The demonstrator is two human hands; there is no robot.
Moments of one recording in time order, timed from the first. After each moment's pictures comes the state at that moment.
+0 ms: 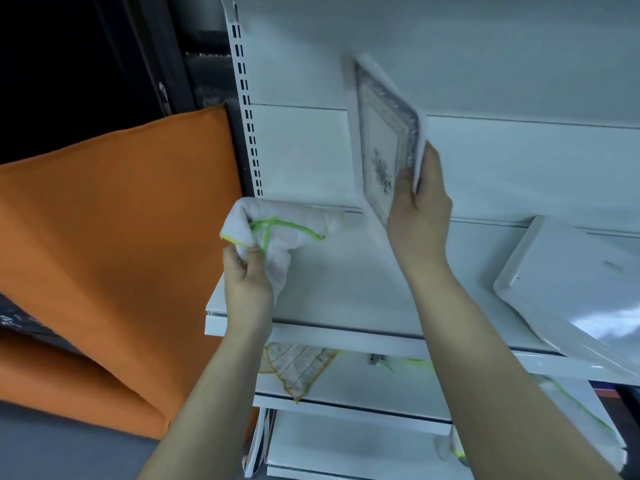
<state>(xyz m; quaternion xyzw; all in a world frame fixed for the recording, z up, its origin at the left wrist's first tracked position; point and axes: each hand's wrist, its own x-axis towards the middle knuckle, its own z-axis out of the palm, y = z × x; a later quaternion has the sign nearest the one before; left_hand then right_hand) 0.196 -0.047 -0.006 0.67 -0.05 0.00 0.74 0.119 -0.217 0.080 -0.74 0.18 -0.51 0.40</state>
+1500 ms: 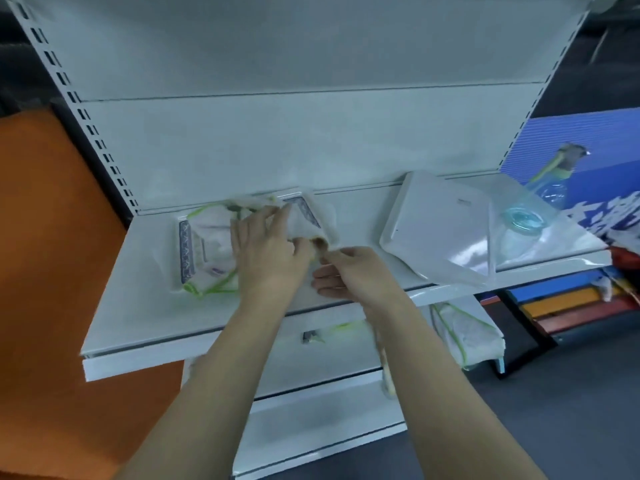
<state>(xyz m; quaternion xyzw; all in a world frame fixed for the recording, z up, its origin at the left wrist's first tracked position) 0.134 -0.176 -0.004 0.82 -0.41 0.16 0.37 0.011 -0.241 0.015 -0.56 0.41 -0.20 0.69</state>
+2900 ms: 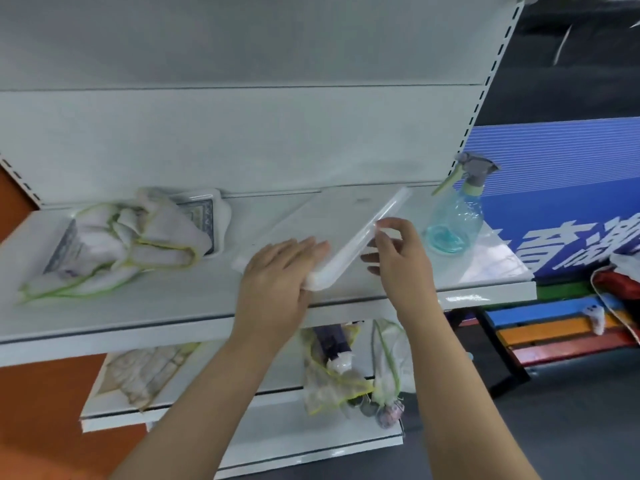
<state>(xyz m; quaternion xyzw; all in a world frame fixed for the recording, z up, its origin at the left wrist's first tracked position) -0.037 -0.296 -0.023 0.74 -0.56 0.18 0.33 -0.168 -0.423 0.017 -0.66 0.41 -0.35 0.53</state>
